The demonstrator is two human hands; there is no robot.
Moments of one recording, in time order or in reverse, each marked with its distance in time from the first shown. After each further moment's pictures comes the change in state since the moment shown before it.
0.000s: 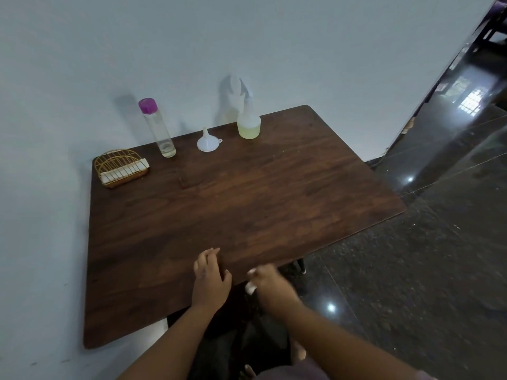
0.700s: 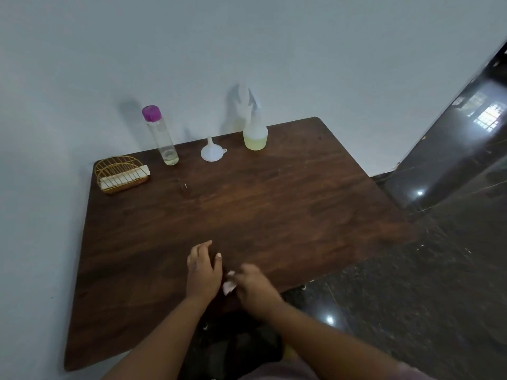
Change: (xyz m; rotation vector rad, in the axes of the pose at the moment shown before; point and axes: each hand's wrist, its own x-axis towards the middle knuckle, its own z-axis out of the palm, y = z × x) left_hand 0.065 0.014 0.000 -0.101 0.133 -0.115; right_hand 0.062 0.014 -0.013 0.249 0.004 -0.016
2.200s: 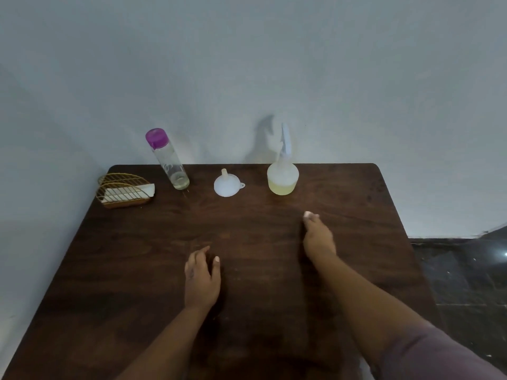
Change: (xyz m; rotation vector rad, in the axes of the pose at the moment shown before) left_hand 0.151 0.072 0.059 -0.026 0.230 -0.301; right_hand 0.248 0.212 -0.194 -0.277 0.102 0.314
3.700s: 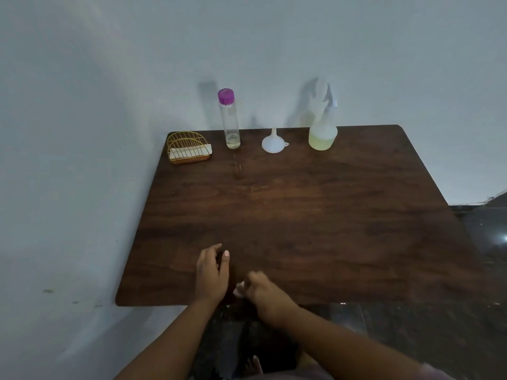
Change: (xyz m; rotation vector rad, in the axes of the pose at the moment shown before) left_hand -0.112 -0.166 -0.120 -0.159 -0.016 0.079; right_hand -0.313 -0.192 0.119 0.049 -0.426 -0.736
